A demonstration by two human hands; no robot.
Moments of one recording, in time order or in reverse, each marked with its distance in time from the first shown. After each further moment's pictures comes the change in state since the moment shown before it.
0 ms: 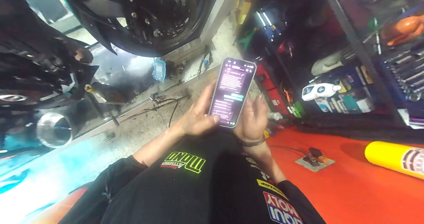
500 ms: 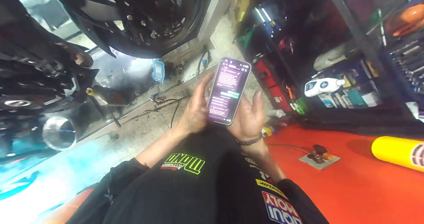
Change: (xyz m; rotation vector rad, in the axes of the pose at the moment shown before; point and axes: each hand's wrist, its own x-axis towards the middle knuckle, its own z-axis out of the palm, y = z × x) left_hand 0.003 -0.014 0.008 0.076 0.226 0.000; right_hand -0.003 0.003 -0.003 0.234 0.031 0.138
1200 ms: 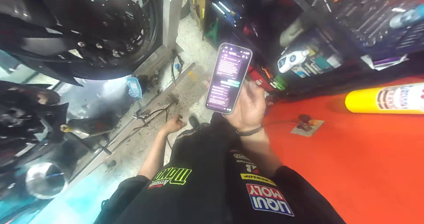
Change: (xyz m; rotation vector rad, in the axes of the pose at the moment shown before) left_hand -0.084 -0.188 -0.104 0.578 -0.417 -1.080; right_hand -0.015 -0.043 -0.020 0.022 0.085 -0.215
